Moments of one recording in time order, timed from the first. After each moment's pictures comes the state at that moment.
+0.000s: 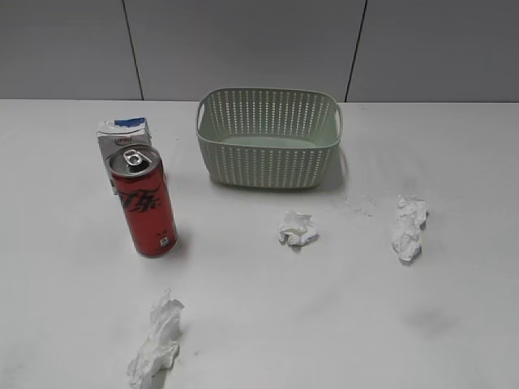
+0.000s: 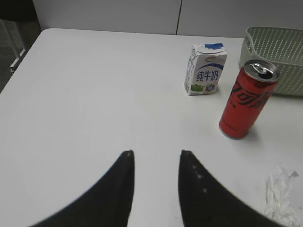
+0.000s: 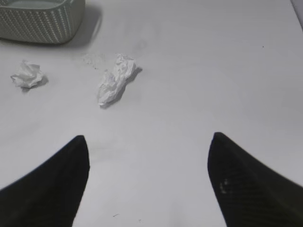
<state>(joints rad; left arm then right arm) -0.02 -0.01 -0.50 -0.16 1.03 0.10 0.08 0.35 -0.48 0.11 0.79 -0.05</state>
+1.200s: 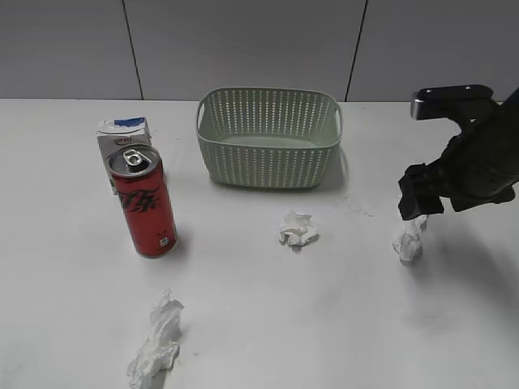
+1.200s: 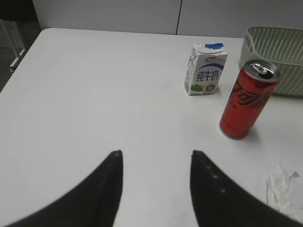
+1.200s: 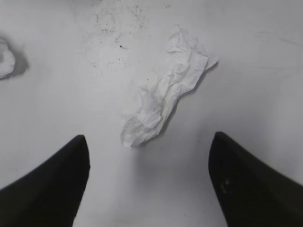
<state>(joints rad) -0.02 -0.01 -0.50 -0.16 1.03 0.10 0.28 1.68 -0.94 0.08 0.53 0.03</state>
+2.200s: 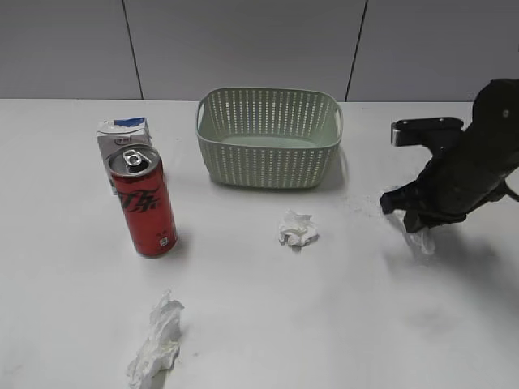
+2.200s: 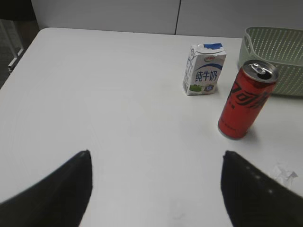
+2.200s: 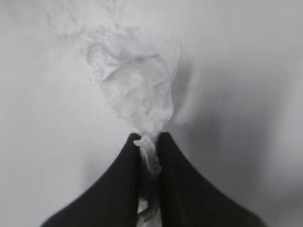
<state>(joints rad) -0.02 -0.01 -0.50 -0.16 1.03 0.10 0.28 1.87 -0.98 0.05 0.45 0.10</state>
